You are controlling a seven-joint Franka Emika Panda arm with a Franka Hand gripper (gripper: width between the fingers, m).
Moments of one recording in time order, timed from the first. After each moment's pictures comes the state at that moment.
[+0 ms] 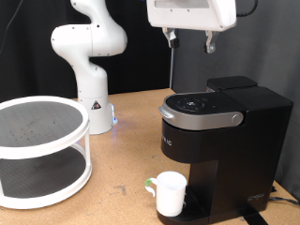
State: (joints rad) arm -0.07 -0.22 0.20 -2.05 0.23 1.94 -1.06
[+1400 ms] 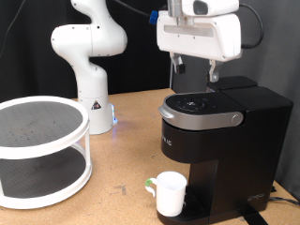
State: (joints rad) arm -0.07 -0.13 0.24 -2.09 0.13 2.09 -0.91
